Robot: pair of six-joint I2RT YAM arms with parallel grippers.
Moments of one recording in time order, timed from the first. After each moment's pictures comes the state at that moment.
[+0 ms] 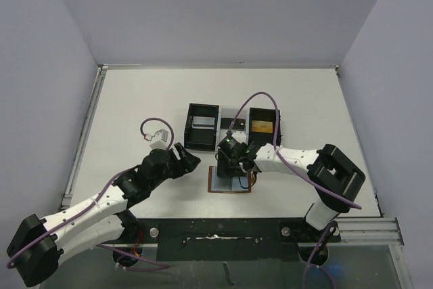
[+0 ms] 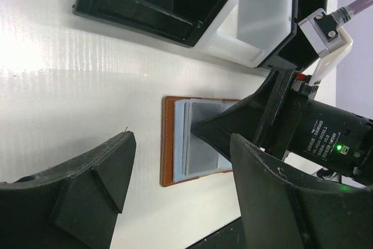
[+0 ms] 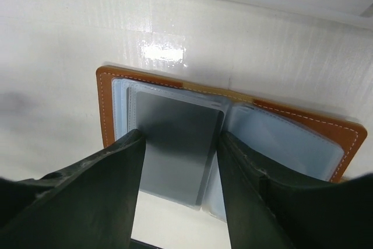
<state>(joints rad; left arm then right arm) -0.80 0.85 0.40 -0.07 -0.21 -1.01 0.91 1.64 0.94 -0.44 0.13 0.87</state>
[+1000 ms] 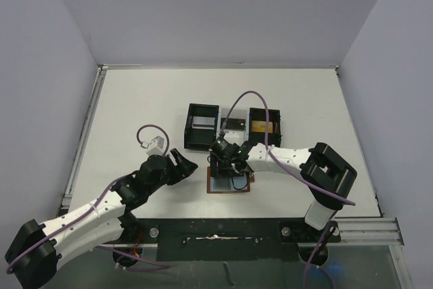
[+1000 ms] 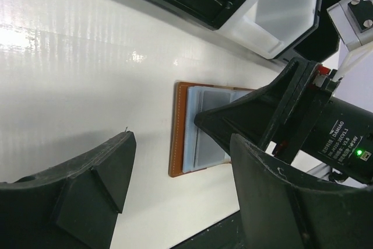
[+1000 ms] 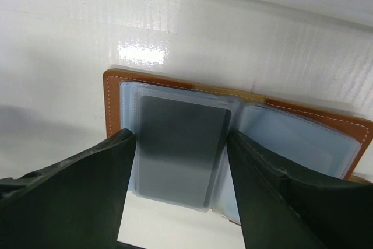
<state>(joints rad) -0.78 0.80 0.30 -0.05 -0.17 -1.10 0.95 1.67 0.97 -0.44 0.16 0.86</state>
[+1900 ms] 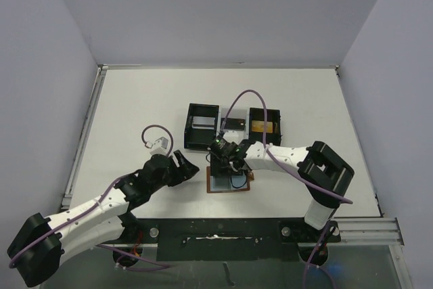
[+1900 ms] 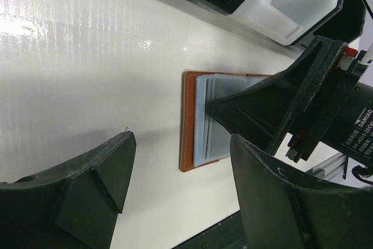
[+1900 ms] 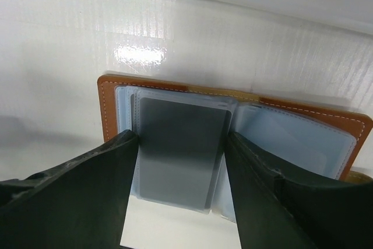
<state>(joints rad) -0.78 0.86 0.31 -0.05 -0.14 -1.06 0.95 1.70 1.01 -0.48 0.18 0.86</state>
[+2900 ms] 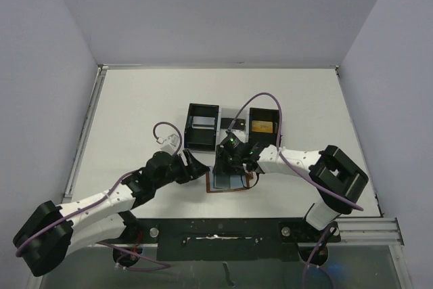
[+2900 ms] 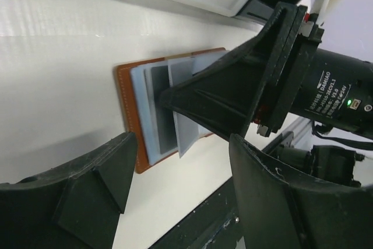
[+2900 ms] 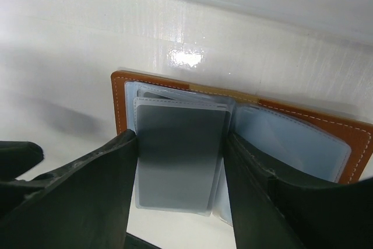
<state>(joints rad) -0.78 0.96 0.30 0.17 0.02 -1.03 0.89 1.61 0.87 -0.29 0.05 0.85</state>
